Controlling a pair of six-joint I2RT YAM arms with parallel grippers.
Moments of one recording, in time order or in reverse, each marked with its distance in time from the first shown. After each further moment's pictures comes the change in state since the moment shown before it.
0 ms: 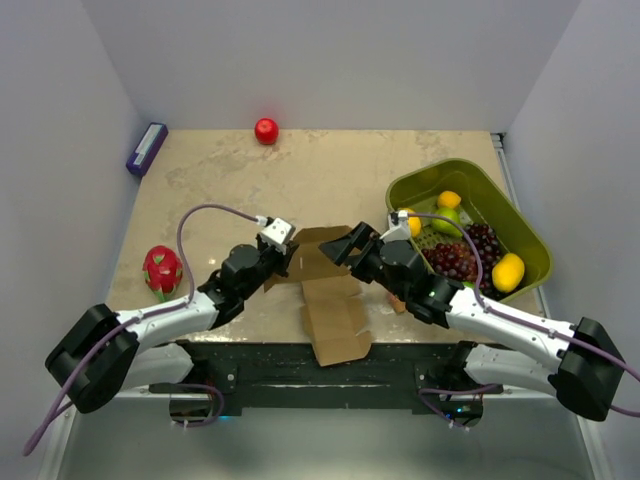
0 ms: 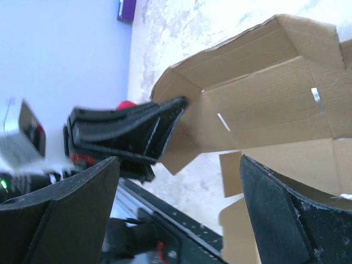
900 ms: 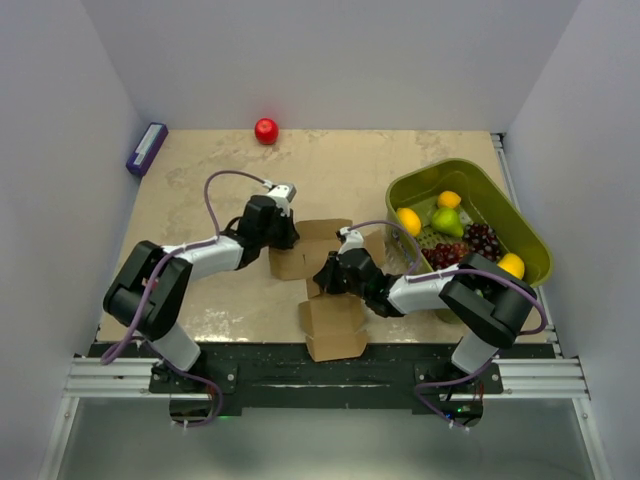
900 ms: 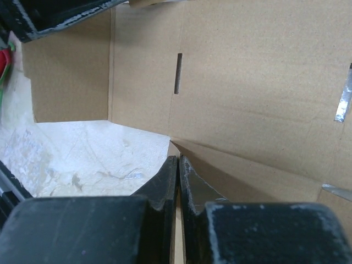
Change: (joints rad) left arm 0.234 0.456 0.416 -0.395 0.240 -0.245; right arm 0.000 0.603 -0.018 0.401 -0.127 -0.381
